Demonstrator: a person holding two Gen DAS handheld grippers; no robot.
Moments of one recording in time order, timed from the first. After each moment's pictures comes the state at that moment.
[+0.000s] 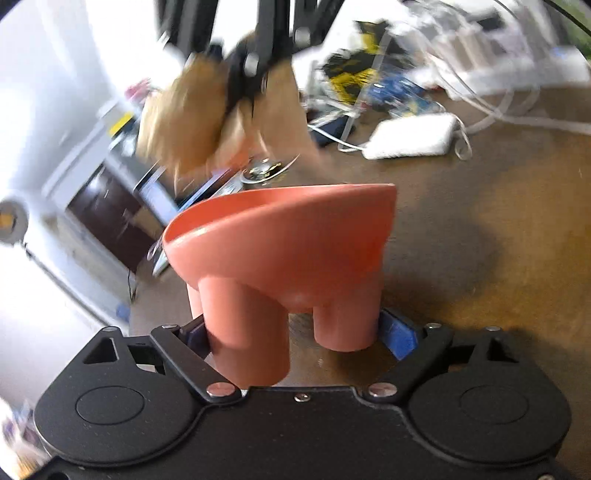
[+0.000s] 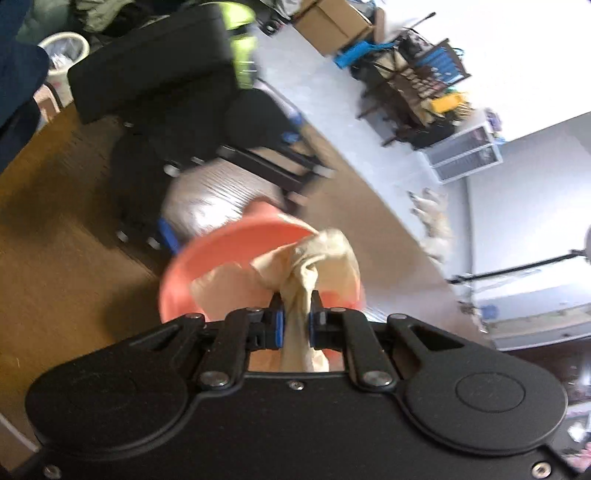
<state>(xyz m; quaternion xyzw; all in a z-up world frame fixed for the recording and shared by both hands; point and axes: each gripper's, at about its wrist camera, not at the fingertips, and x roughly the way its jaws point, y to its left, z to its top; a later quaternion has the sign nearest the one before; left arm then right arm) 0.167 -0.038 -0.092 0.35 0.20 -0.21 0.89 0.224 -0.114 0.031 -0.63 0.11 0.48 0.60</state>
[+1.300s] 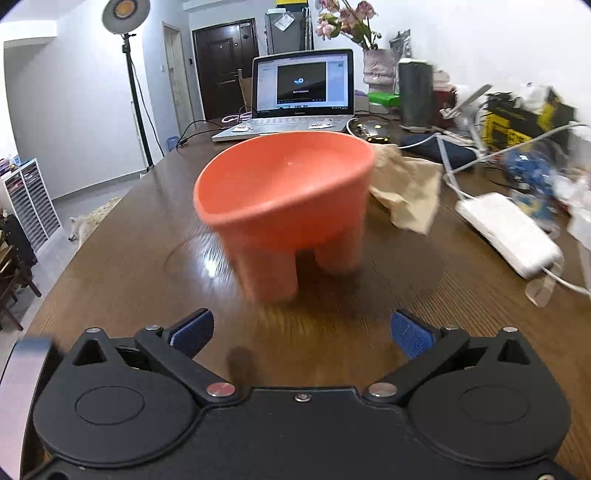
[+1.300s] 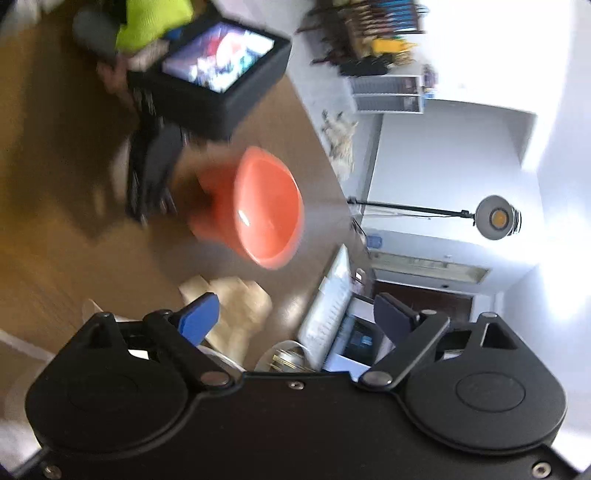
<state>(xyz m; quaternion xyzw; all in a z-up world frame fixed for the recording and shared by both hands) 0.167 -0.034 -0.081 0.07 0.31 -0.05 0.95 0.111 -0.192 0.041 -0.70 0.06 0.29 0.65</state>
